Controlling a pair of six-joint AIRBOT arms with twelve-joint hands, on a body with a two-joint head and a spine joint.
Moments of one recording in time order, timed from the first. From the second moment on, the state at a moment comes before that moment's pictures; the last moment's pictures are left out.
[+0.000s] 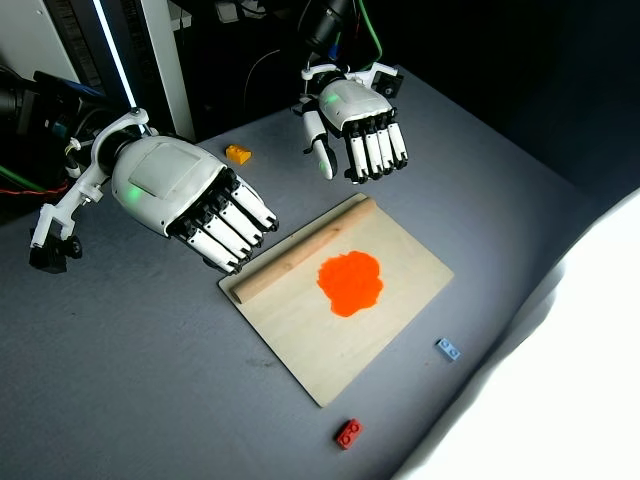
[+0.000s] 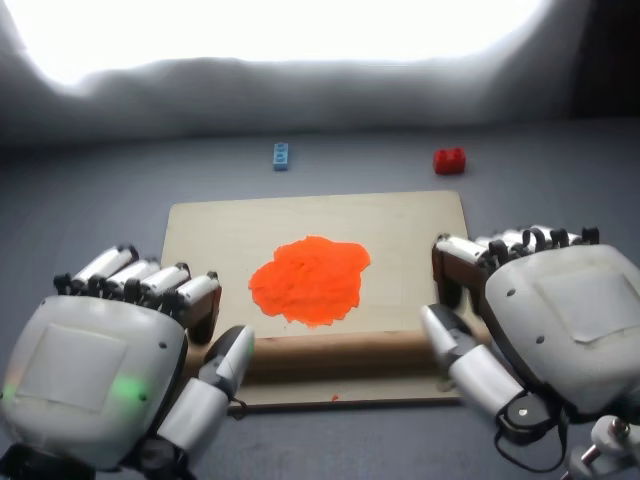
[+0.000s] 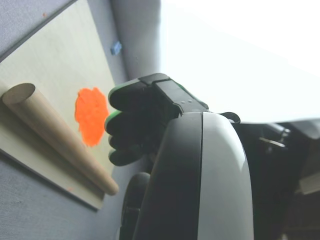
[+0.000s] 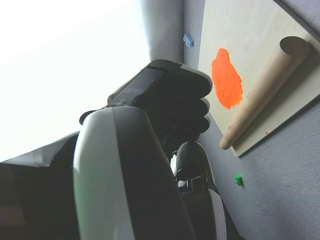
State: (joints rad) left arm 1.05 -1.19 0.75 -0.52 -1.65 1.62; right arm -0.78 -1.23 0.61 0.76 1.40 -1.70
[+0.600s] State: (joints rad) left arm 1.06 -1.19 0.75 -0.57 -1.59 1.61; right arm -0.77 -1.28 0.61 0.83 1.41 -1.70
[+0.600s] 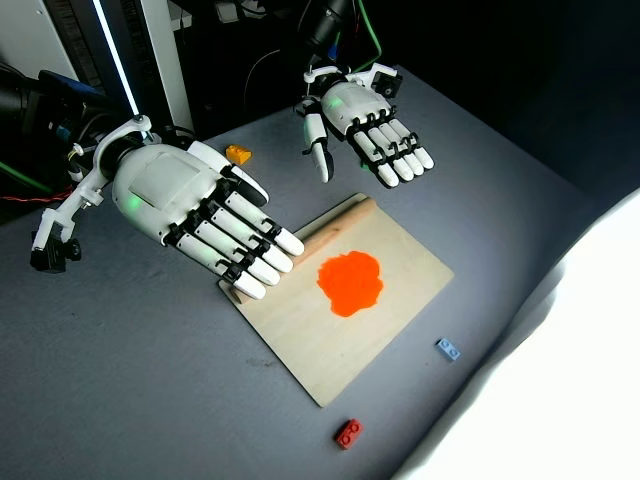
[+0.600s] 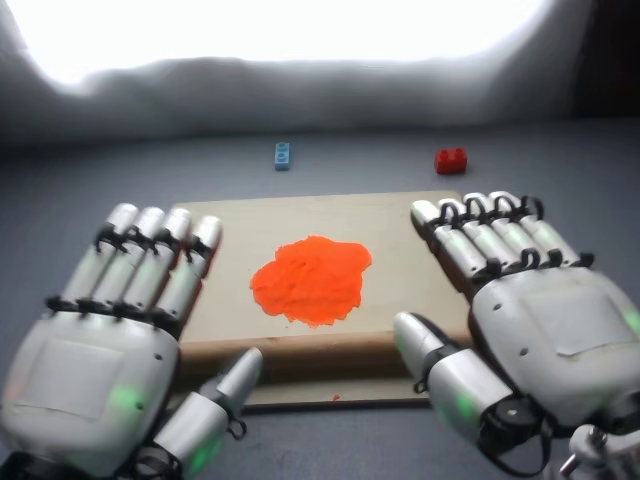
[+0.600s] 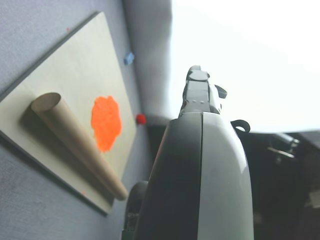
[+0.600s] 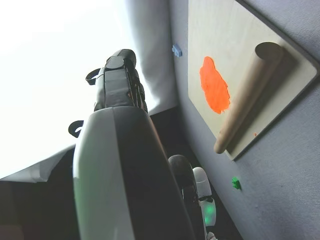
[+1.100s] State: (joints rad) left arm 1.09 -1.25 0.84 -0.59 -1.51 1.50; right arm -0.76 -1.46 0.75 0.83 1.45 -1.72
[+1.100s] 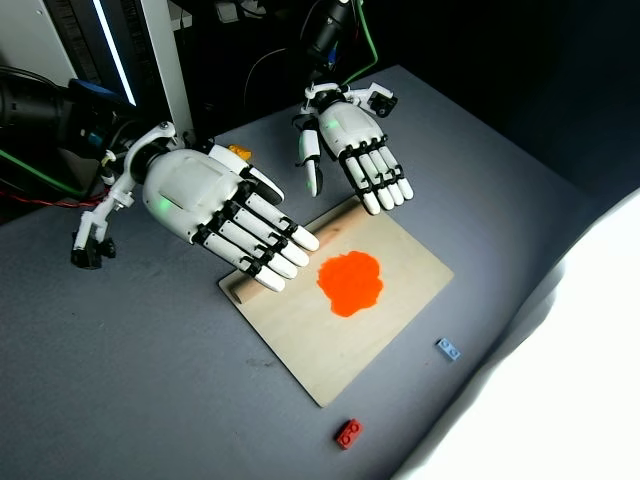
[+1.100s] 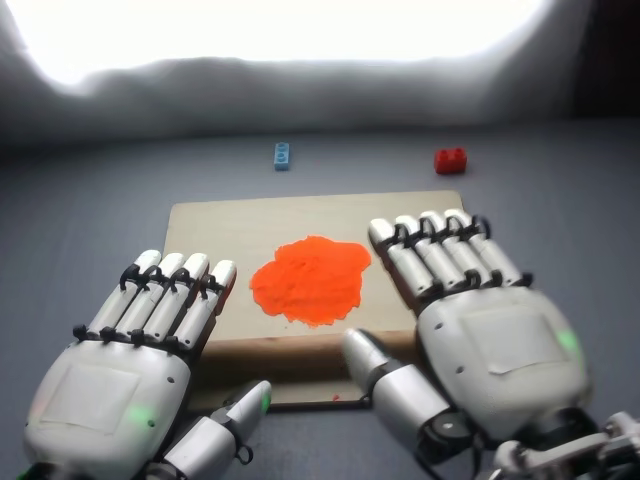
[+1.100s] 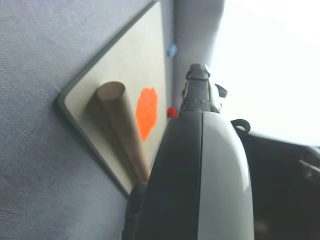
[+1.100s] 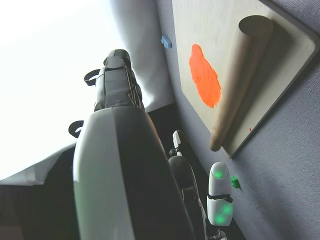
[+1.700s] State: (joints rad) left arm 1.08 -1.27 0.87 -0.62 -1.47 1.47; right arm -0.82 -1.58 0.91 0.79 1.44 -1.72
